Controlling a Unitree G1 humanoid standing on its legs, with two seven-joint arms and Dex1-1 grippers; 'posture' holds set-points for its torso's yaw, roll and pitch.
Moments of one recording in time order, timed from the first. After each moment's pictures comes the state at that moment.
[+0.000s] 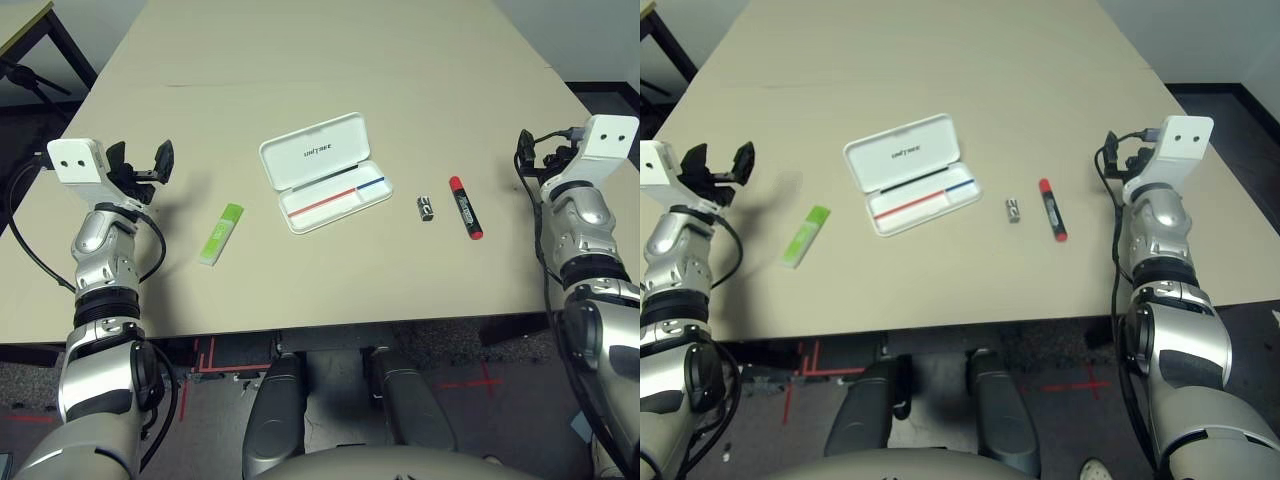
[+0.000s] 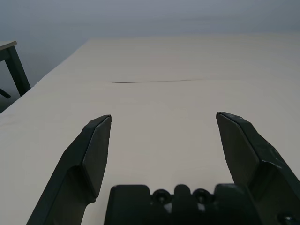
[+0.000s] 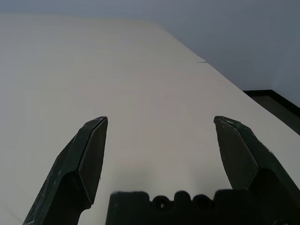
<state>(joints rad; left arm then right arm) -0.60 0.55 0.41 0.77 -0.33 -0.21 -0.48 -0.82 -0.50 -0.33 1.10 0.18 -0.34 0.23</state>
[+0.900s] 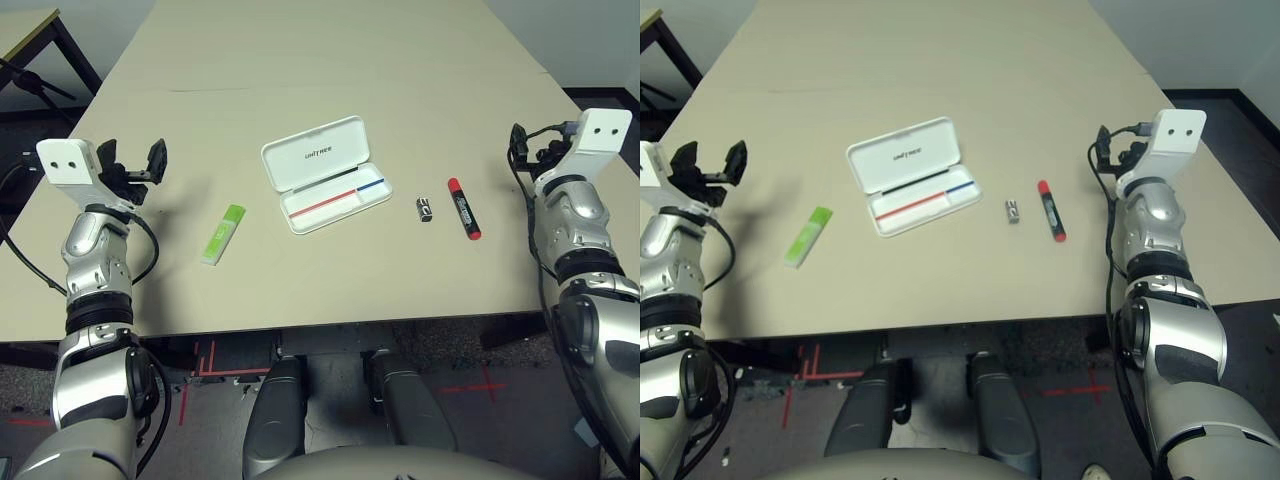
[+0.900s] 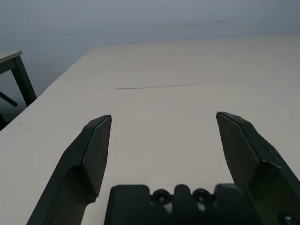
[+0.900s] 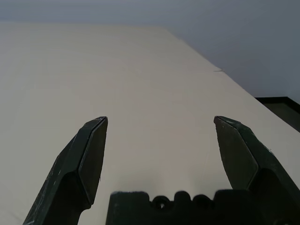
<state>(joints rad) -0.56 0.56 0.41 0.71 -0.34 -0.20 -0.48 -0.84 -0.50 -0.30 1.10 0.17 -0.31 0.32</state>
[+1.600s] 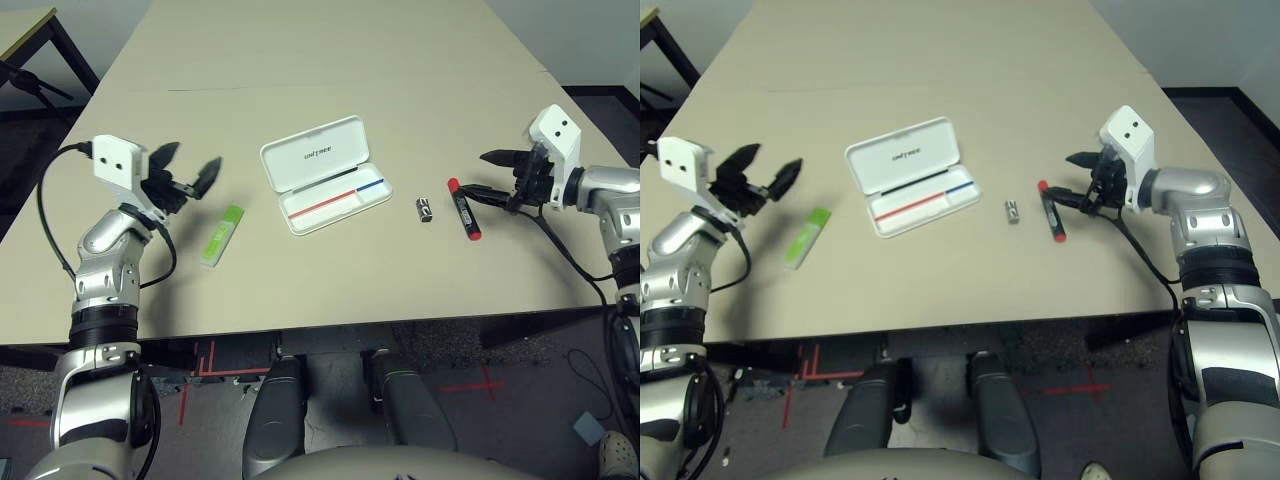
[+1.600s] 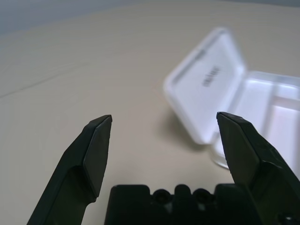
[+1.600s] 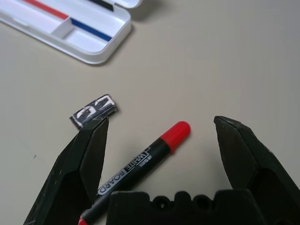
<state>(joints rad) -0.35 0.59 0.18 0.11 -0.41 0.19 -0.77 -0.74 -0.75 0.03 0.62 0.13 0.16 1.18</state>
